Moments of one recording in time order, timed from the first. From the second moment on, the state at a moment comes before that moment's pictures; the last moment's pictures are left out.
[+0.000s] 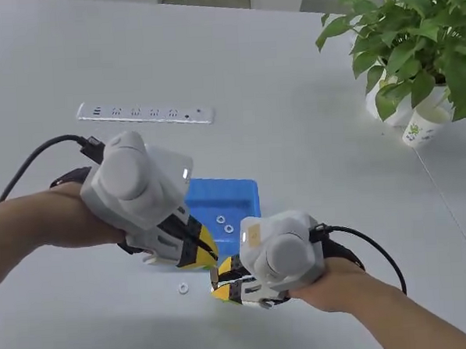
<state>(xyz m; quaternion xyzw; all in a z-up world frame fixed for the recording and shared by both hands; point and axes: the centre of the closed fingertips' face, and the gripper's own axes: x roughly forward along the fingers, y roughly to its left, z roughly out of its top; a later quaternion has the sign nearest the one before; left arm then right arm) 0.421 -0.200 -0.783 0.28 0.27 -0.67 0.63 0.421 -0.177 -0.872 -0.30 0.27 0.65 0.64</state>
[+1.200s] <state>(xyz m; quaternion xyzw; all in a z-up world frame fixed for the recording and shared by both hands) 0.421 -0.204 -0.790 0.27 0.27 -0.67 0.63 0.420 -0.179 -0.882 -0.28 0.29 0.65 0.65</state>
